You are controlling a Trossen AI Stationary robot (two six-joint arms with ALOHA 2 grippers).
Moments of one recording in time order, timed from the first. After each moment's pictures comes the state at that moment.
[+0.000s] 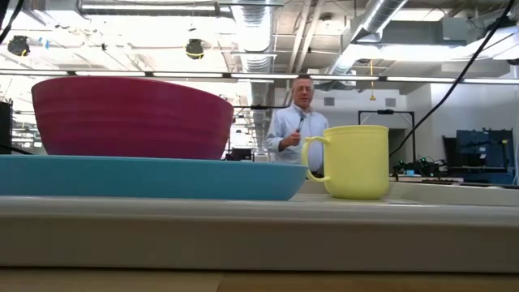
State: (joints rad) left arm -0.37 1.86 2.11 -1.57 -0.81 -0.42; right arm 1.00 1.94 1.13 -0.65 -0.34 1.44
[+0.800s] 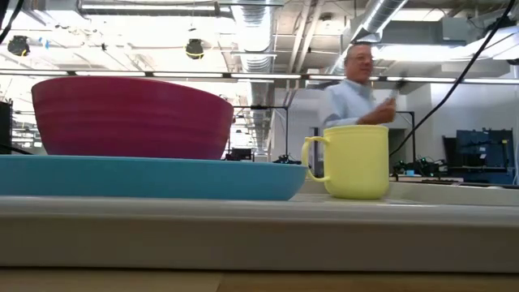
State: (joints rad) left arm -0.37 1.86 2.11 -1.57 -0.71 -0.45; right arm 0.99 1.94 1.14 -0.65 0.13 1.36
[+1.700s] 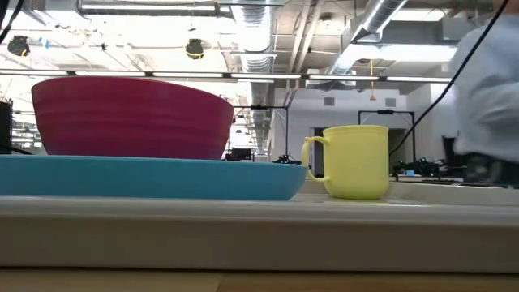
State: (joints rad) left arm -0.37 1.86 2.11 -1.57 -0.66 -0.49; right arm 0.98 1.95 1.53 -1.24 0.34 1.30
